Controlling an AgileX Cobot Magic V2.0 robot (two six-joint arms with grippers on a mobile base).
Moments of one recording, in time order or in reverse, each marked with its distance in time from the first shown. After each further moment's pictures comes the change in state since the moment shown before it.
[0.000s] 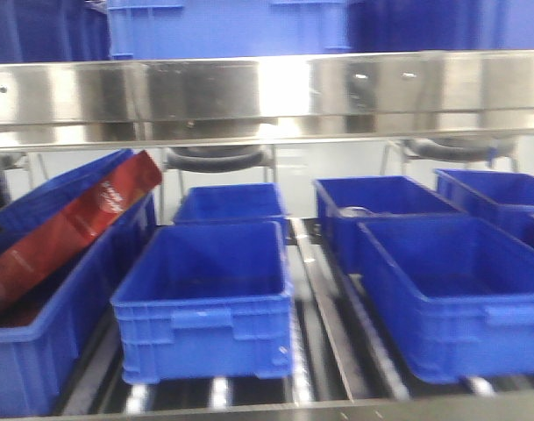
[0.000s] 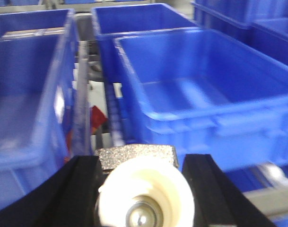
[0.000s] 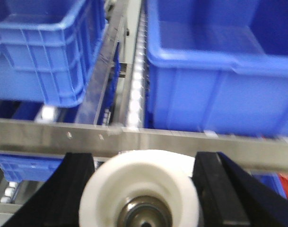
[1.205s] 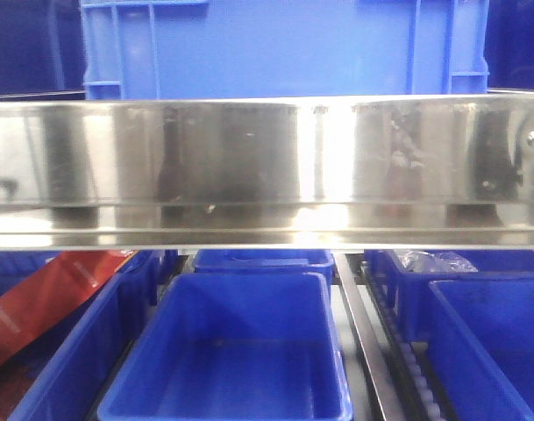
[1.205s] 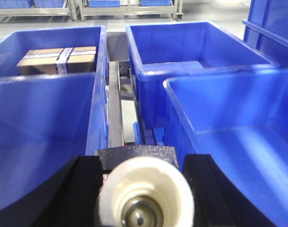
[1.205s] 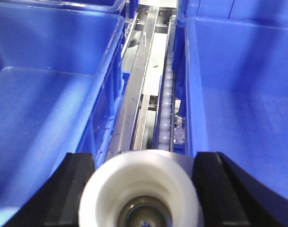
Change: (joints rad) left arm 0.000 0.000 0.000 0.002 -0.002 0.000; right arm 0.000 0.000 0.000 0.002 0.000 0.000
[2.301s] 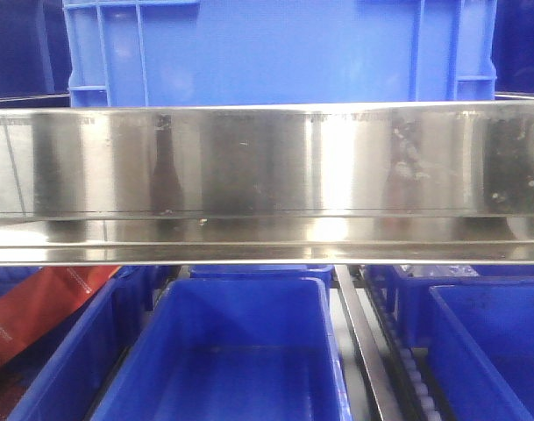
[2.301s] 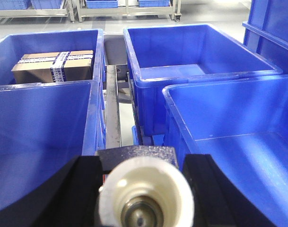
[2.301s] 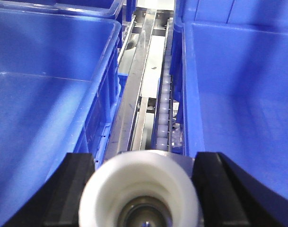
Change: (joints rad) left arm 0.000 0.000 0.000 0.000 0.000 0.000; right arm 0.000 0.000 0.000 0.000 0.000 0.000
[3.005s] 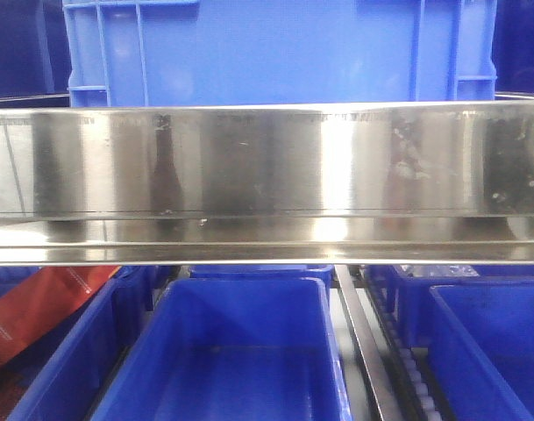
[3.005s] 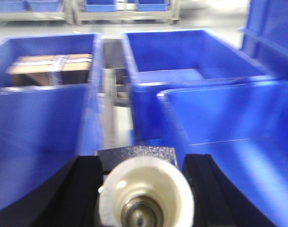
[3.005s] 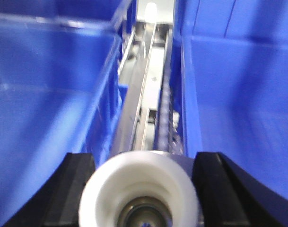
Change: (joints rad) left arm -0.013 0.000 0.000 -0.050 -0.014 0.009; right arm 0.000 0.000 0.000 0.029 -0.066 0.000
